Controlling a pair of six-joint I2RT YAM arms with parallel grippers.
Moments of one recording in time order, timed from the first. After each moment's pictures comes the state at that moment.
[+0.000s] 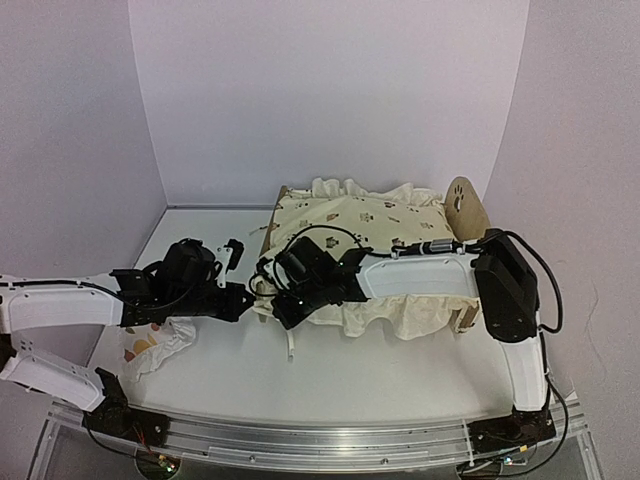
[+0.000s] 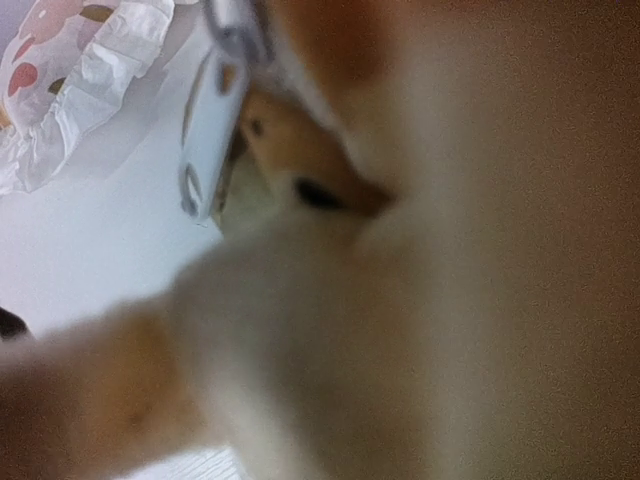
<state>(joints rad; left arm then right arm) -0.86 1.20 0.69 -0.13 -0.03 -0.52 1.05 2.16 1.66 -0.38 -0.01 0.20</state>
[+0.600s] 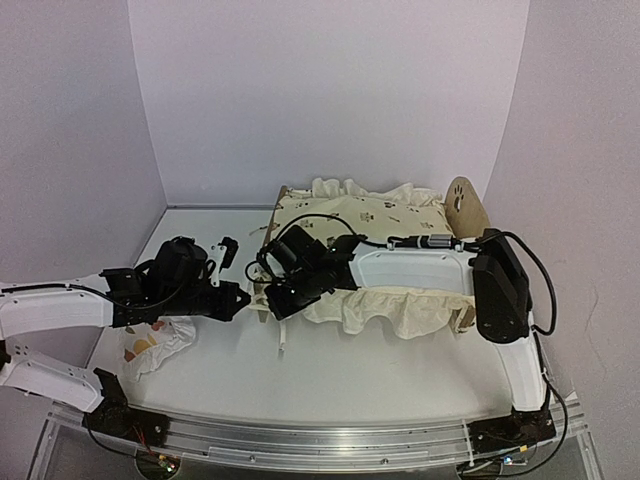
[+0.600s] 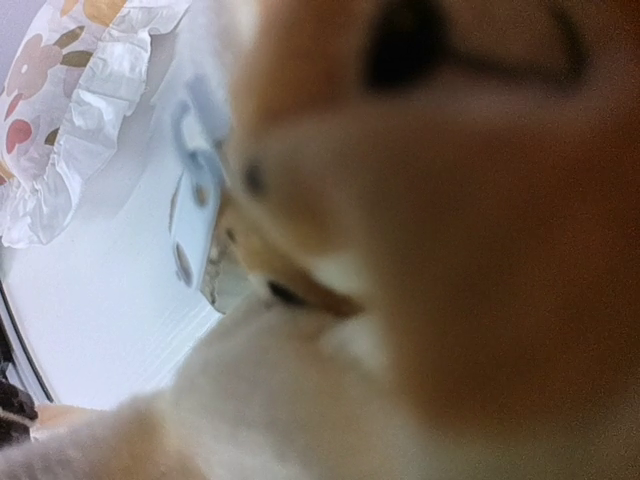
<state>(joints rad) -0.86 1.14 0.69 -0.19 -0.02 -0.52 1.05 2.21 1.82 -0.54 0.00 0.36</state>
